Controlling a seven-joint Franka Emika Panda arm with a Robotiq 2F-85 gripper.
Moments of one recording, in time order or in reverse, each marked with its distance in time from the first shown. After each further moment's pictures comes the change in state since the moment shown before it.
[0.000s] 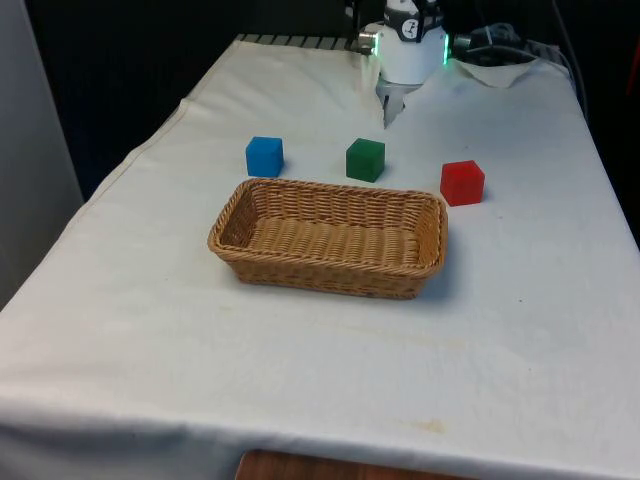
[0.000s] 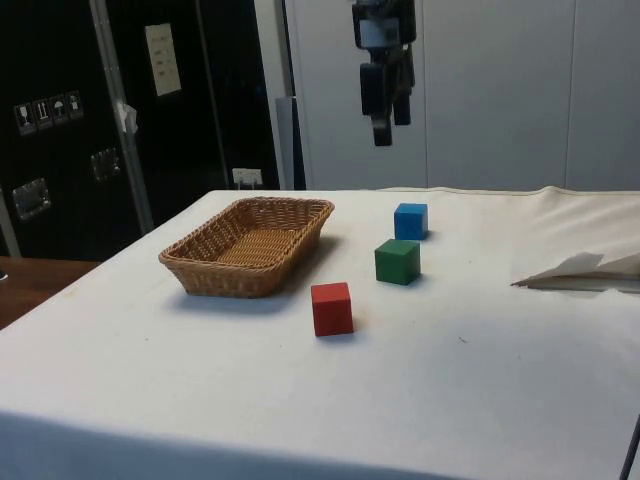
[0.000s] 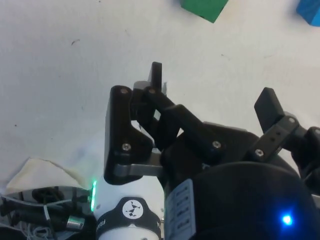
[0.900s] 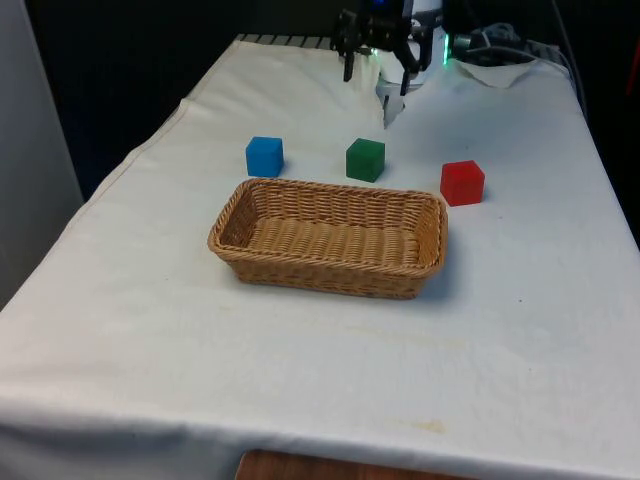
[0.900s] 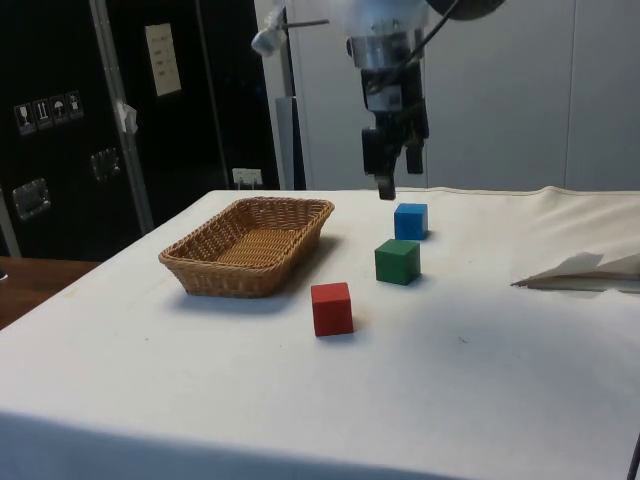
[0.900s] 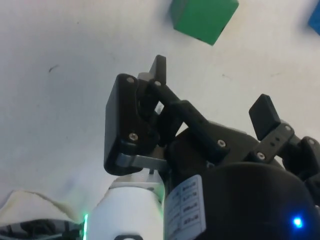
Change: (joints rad) arm 0.000 0.192 -0.066 -0.078 0.004 0.242 0.137
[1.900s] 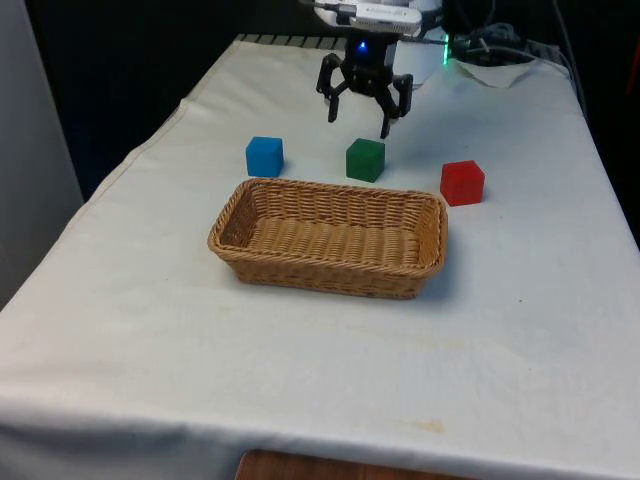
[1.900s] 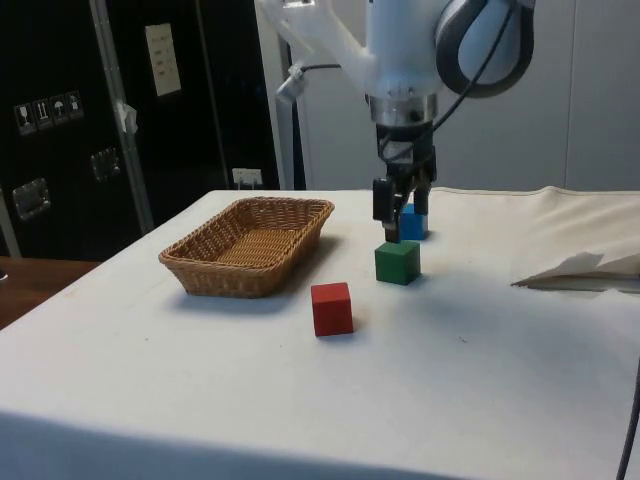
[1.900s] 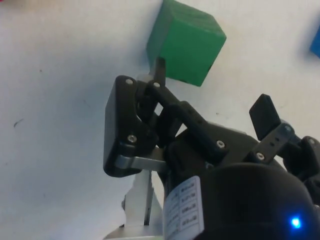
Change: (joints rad) arm 0.008 0.260 -0.070 -0.076 0.044 0.377 -0.017
